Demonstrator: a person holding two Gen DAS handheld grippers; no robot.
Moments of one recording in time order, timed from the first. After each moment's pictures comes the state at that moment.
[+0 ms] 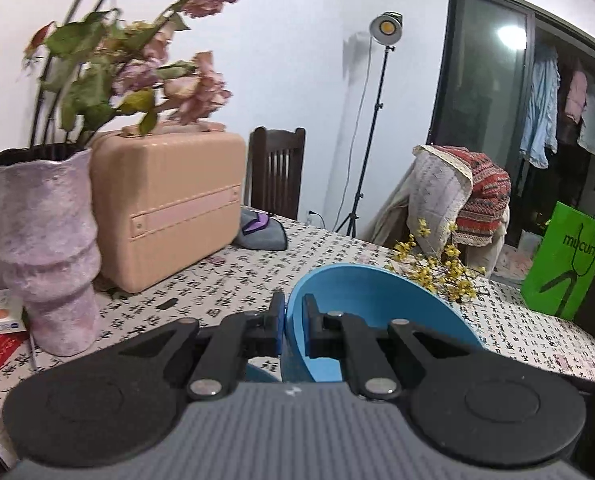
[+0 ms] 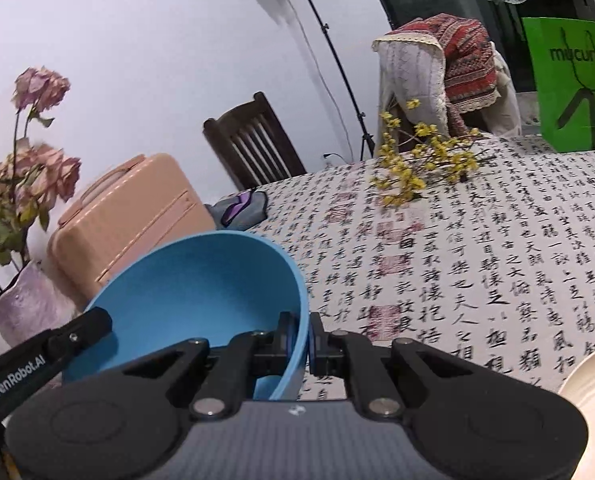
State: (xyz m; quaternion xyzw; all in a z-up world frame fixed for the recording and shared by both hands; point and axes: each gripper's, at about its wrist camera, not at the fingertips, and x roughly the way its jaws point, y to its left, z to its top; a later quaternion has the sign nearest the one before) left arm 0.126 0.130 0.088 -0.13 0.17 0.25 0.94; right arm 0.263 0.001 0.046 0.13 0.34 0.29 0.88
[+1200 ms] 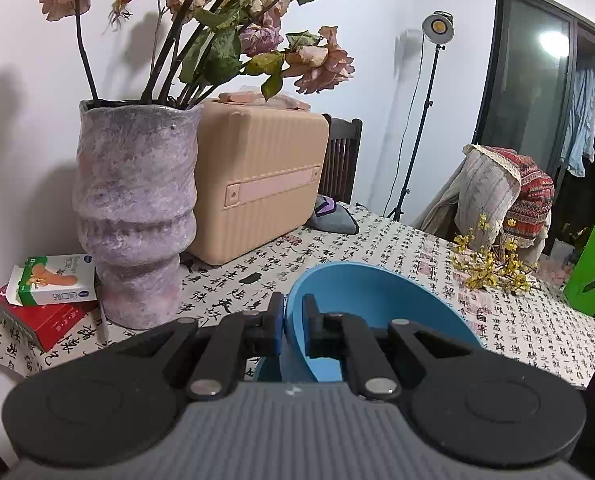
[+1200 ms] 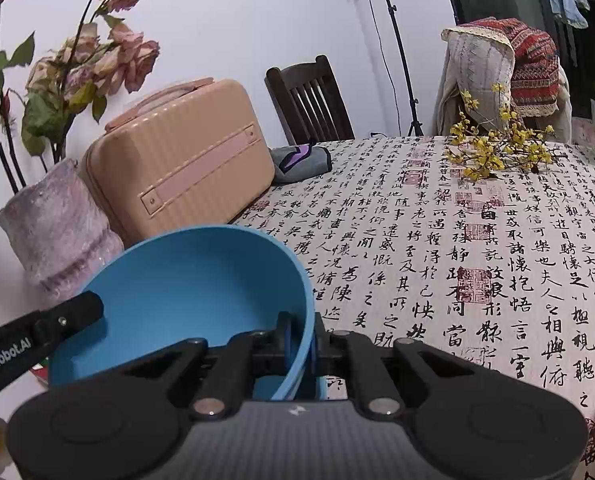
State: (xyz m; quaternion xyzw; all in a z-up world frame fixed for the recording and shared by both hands) left arm 0.071 0.191 0.053 -0.15 0.18 0.30 0.92; right arm 0.218 0.086 0.018 0.04 0.34 0.34 0.88
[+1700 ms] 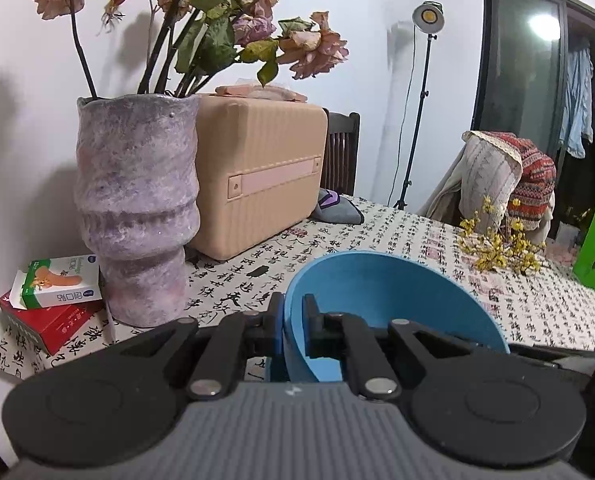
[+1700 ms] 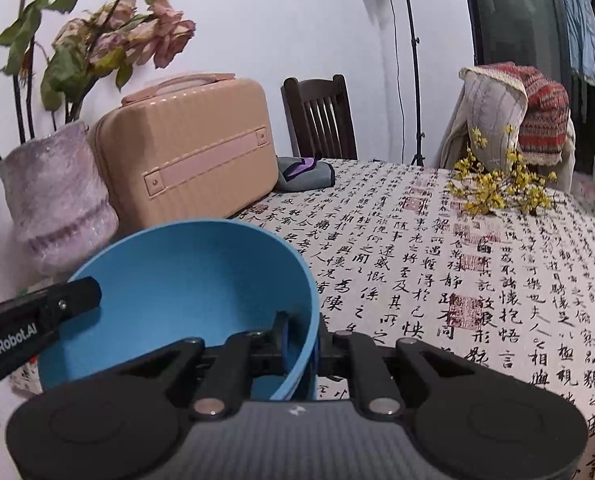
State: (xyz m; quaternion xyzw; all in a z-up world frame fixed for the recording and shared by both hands) left arm 0.070 0.187 0.035 -0.12 0.19 0.30 0.93; right arm 0.203 0.097 0.008 -0.03 0.28 0.34 0.90
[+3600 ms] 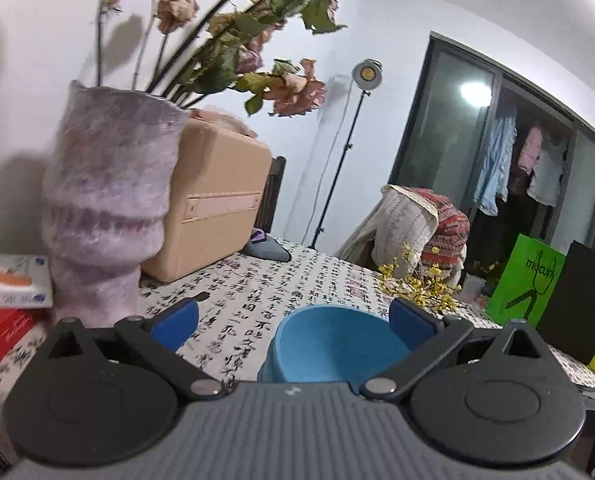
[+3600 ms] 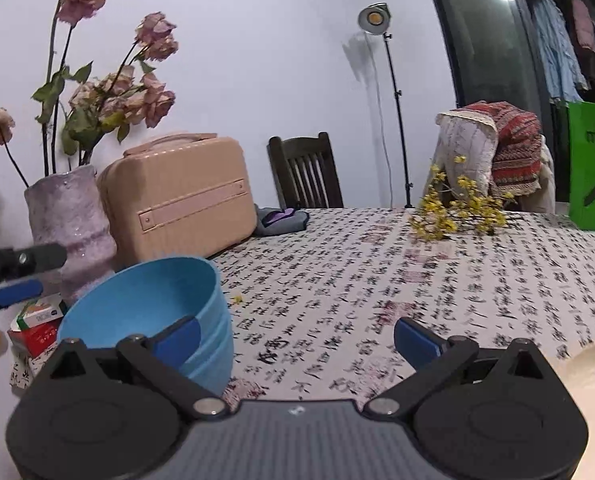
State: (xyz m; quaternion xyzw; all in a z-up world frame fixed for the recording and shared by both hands) left arm 0.020 0.229 0.016 -0.16 0.09 0.16 0.97; right arm 0.183 -0.004 -0.016 0.02 0.21 0.36 0.91
